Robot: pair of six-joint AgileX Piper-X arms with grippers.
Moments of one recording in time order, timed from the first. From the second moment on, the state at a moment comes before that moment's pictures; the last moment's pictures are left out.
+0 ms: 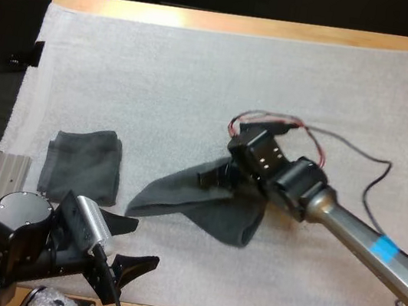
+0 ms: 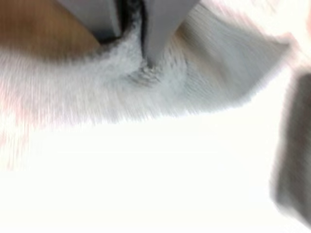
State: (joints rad) left arm -0.36 0.49 -0.90 1.20 0.64 -1.76; right arm 0.83 1.54 -1.23 0.69 0.05 -1.37
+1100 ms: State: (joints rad) left arm -0.36 0.49 -0.90 1.20 0.64 -1.75; right arm 0.81 1.46 -1.29 1.06 -0.09 -1.41
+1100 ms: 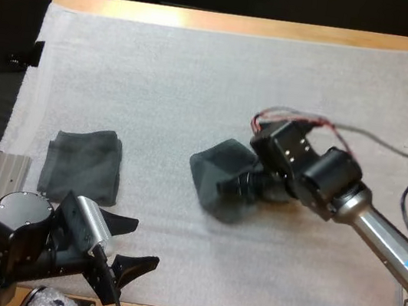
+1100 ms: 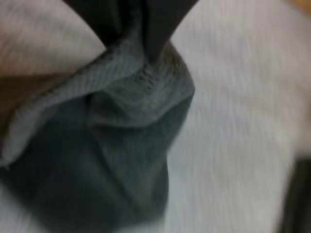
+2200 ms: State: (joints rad) left arm -0.36 0.49 -0.90 1.20 0.64 -1.75; right arm 0.99 1.50 -1.00 0.45 -0.40 -1.14
